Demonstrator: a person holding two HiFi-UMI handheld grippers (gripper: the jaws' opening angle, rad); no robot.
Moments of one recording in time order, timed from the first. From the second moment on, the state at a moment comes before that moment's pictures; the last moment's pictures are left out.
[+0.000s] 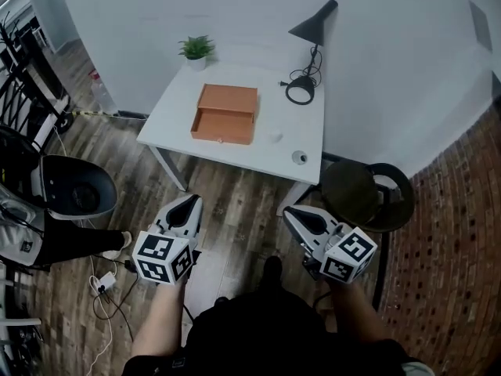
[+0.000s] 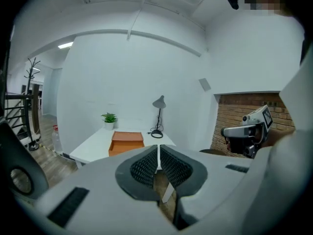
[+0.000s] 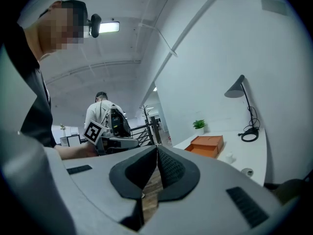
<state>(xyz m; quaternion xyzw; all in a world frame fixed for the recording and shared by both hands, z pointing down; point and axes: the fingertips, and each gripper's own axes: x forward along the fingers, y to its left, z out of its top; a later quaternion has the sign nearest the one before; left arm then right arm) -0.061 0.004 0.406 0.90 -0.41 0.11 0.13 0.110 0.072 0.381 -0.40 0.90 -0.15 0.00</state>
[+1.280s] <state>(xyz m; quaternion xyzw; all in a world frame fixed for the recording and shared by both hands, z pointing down) 0.082 -0.095 0.413 0.89 -0.42 0.14 0.14 0.264 -0.035 0.406 -0.39 0.90 -0.18 0.01</state>
